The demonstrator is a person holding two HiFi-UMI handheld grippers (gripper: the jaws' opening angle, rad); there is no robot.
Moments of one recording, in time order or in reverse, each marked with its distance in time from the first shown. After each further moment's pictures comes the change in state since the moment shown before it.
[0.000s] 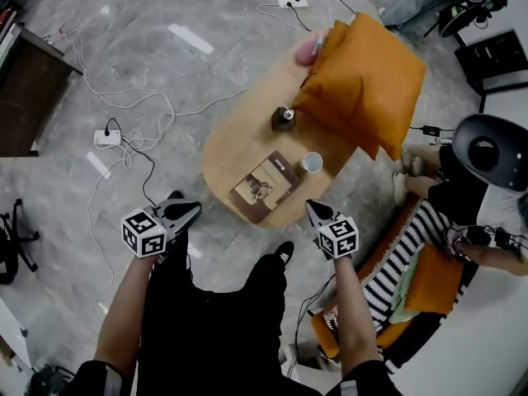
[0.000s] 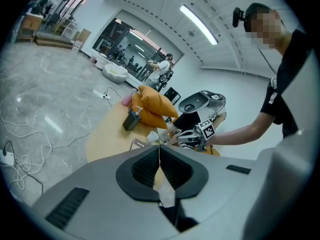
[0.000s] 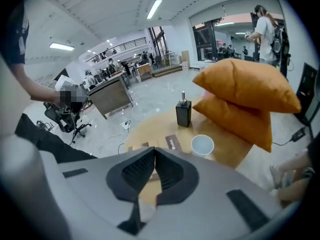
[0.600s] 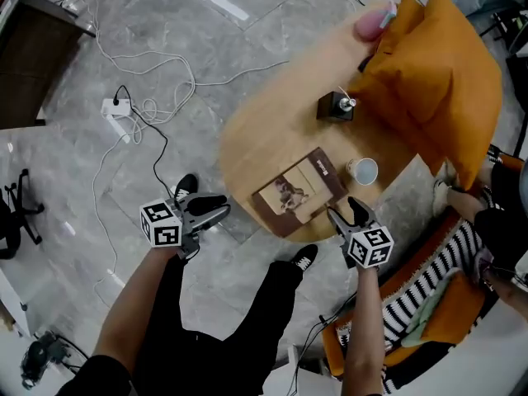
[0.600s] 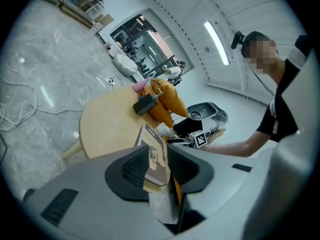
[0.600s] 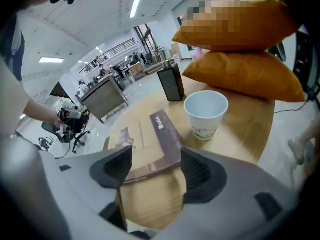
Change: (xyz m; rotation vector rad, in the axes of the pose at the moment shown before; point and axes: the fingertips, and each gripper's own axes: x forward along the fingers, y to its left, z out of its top) left arm 0.087 0.099 -0.098 -0.232 -0.080 -0.125; right arm 0.116 -0.055 -0.078 0.163 0.001 0.052
